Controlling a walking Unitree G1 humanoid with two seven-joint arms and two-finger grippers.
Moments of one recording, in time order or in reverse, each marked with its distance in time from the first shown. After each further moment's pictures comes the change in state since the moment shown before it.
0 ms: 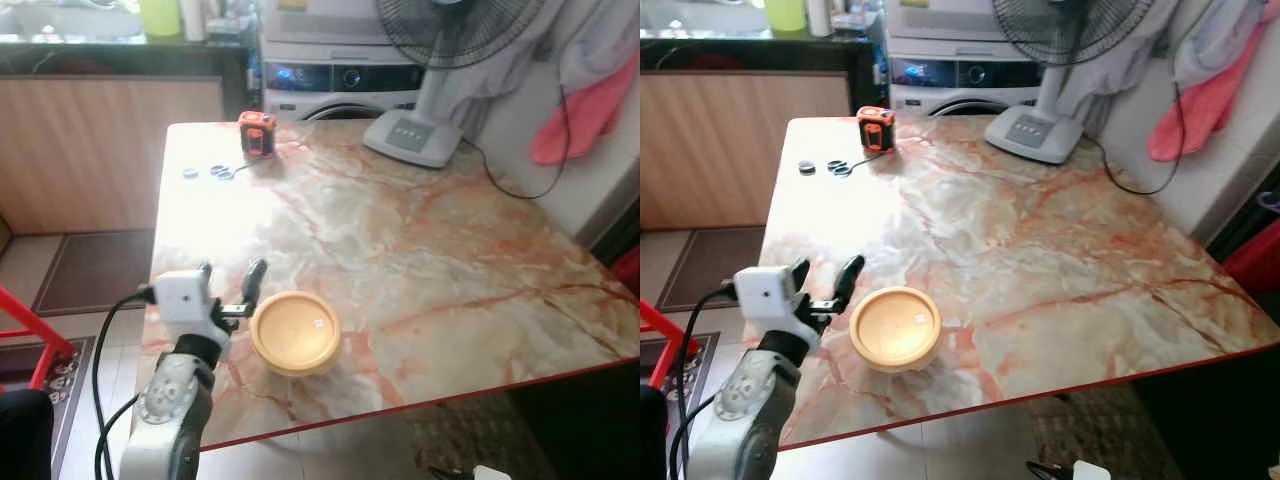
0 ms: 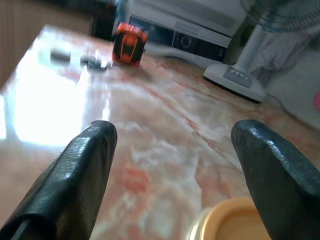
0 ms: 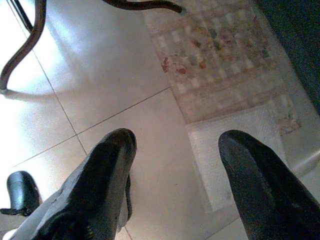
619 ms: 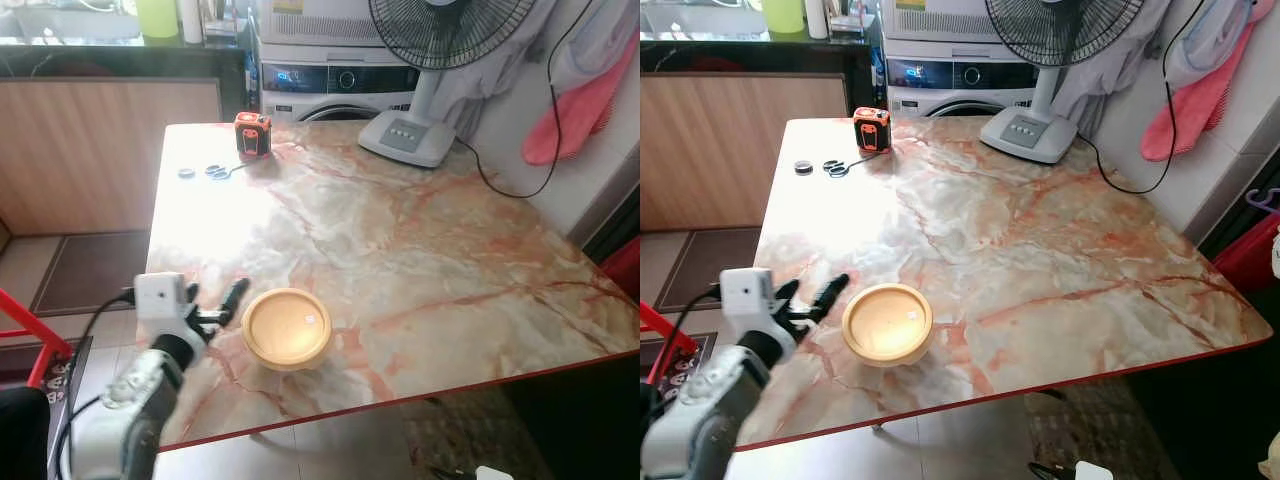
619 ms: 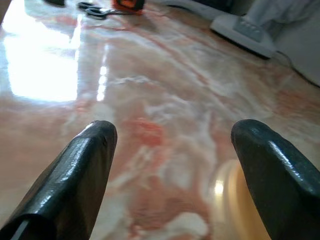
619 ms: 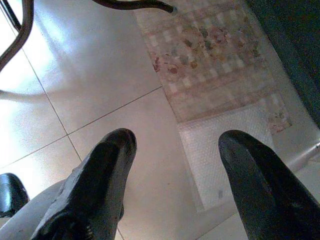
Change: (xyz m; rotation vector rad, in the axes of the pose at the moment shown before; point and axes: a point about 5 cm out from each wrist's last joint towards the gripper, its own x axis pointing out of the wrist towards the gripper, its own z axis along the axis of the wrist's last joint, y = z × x) left arm 0.003 0.037 0.001 0.030 0.205 -0.005; right arm 0.000 -0.002 0.001 -0.004 -0.001 -0.016
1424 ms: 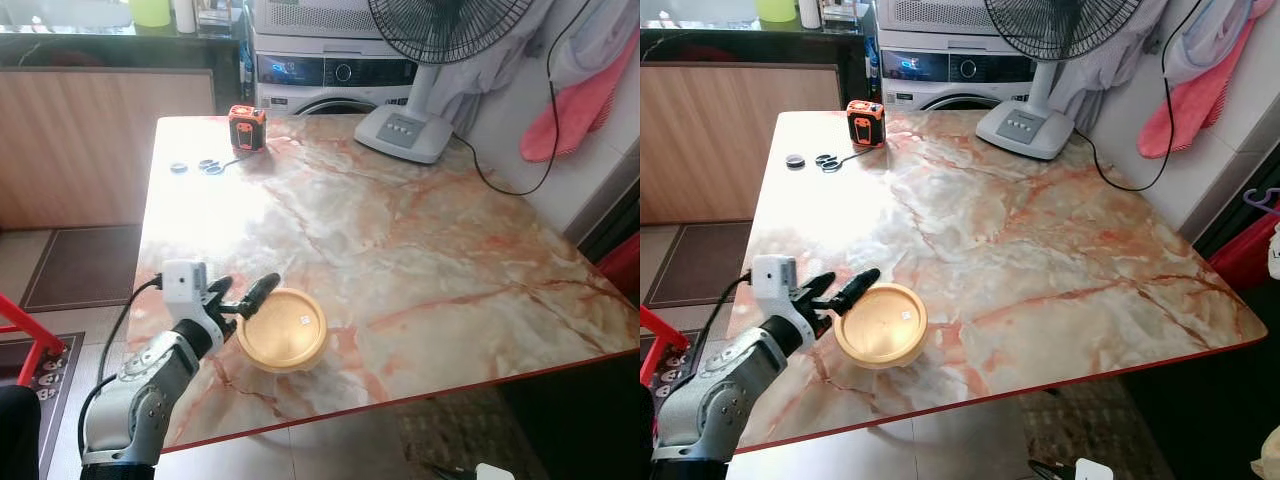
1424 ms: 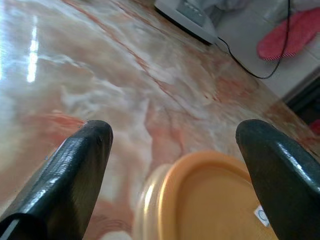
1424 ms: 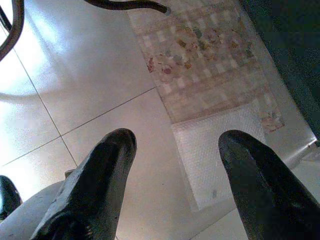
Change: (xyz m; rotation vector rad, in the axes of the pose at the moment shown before) left arm 0.022 -0.021 -0.004 -0.103 0.069 -0.242; right arm 0.001 0.000 0.003 -0.003 -0.006 -0.001
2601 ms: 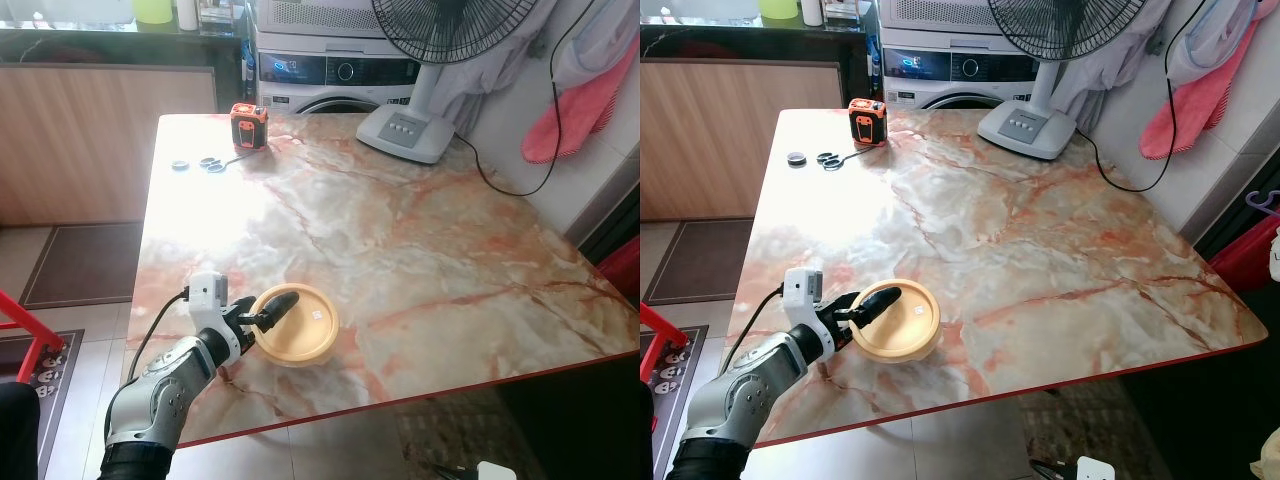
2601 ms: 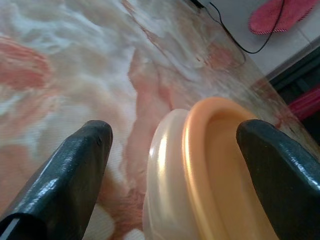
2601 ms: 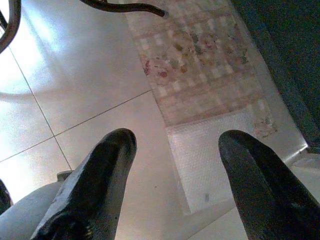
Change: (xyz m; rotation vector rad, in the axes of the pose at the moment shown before) left arm 0.020 0.002 -0.030 -0.121 0.127 -0.074; right arm 0.001 -0.004 0.003 -0.028 -0.011 -0.004
